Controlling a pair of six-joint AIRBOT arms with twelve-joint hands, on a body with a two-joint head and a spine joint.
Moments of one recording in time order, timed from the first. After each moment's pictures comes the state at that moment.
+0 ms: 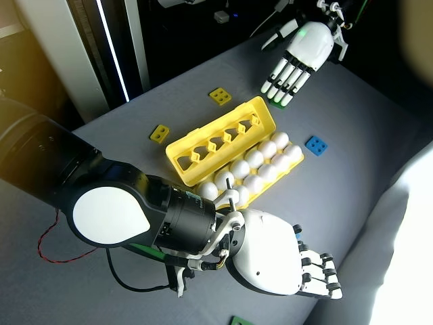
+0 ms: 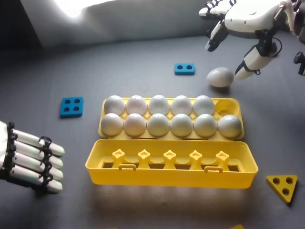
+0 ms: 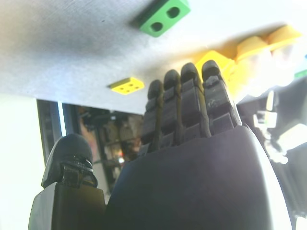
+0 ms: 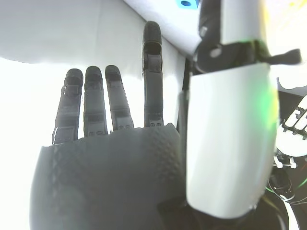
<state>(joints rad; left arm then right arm) 0.59 -0.86 1.10 1.46 -1.14 -0.09 -0.11 -1.35 1.68 -0.74 0.19 -0.47</state>
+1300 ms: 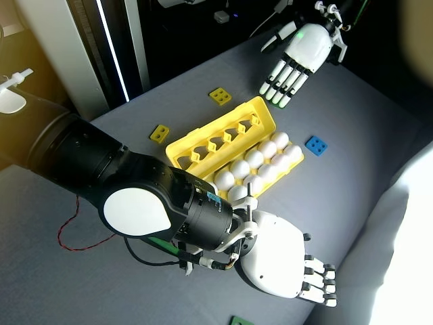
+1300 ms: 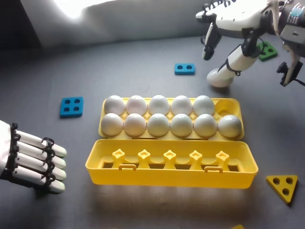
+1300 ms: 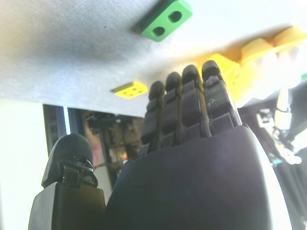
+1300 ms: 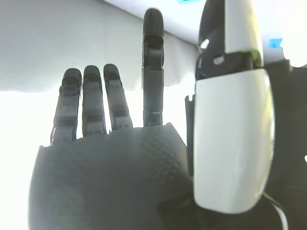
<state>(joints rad) 0.56 -0.87 1.10 1.49 -1.13 -0.11 -0.12 -1.42 1.74 -0.55 0.12 -0.47</state>
